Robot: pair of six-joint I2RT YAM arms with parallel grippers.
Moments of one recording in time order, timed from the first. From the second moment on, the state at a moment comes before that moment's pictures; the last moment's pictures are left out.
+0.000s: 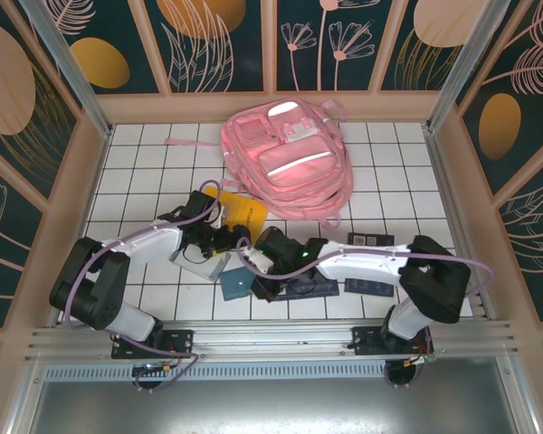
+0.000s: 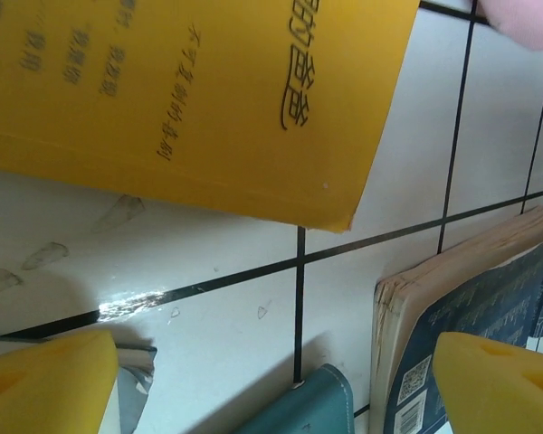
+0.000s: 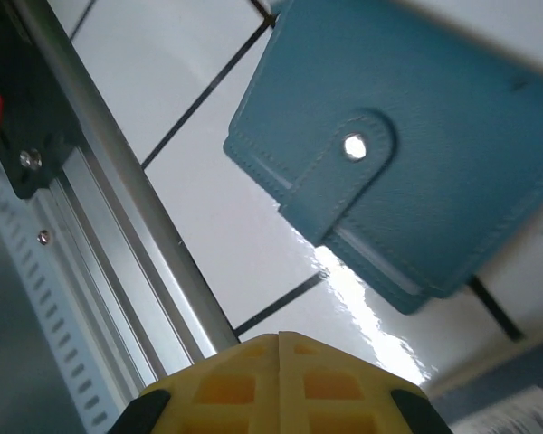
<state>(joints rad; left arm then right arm) -0.46 1.52 0.74 -0.33 0.47 -0.63 1.13 1.59 0.91 -0.37 -0.38 0.33</state>
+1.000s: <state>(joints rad) -0.48 1.50 0.73 -0.36 0.43 -0.60 0.95 1.67 0.89 -0.35 -0.06 0.28</state>
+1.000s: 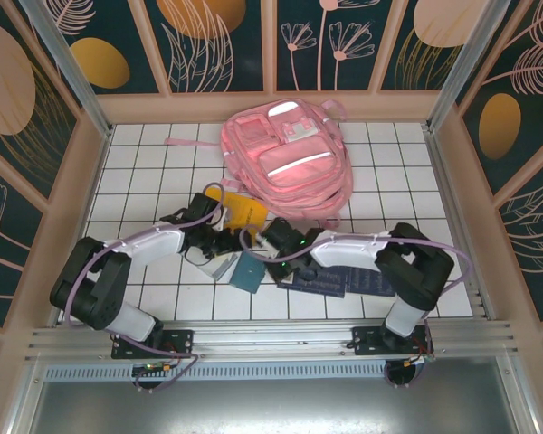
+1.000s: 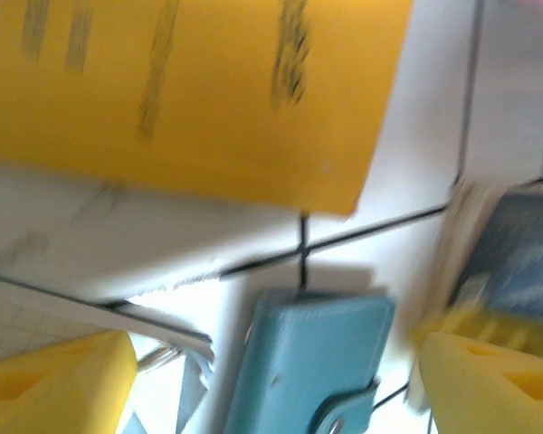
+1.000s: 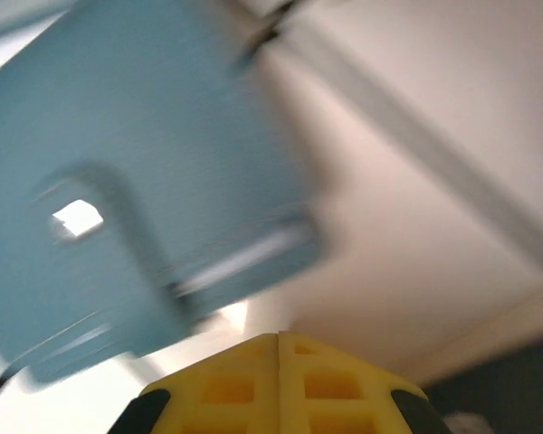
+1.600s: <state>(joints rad) -0.55 1.40 0.75 -0.50 0.42 -0.59 0.92 1.41 0.73 -0.21 -0.25 0.38</state>
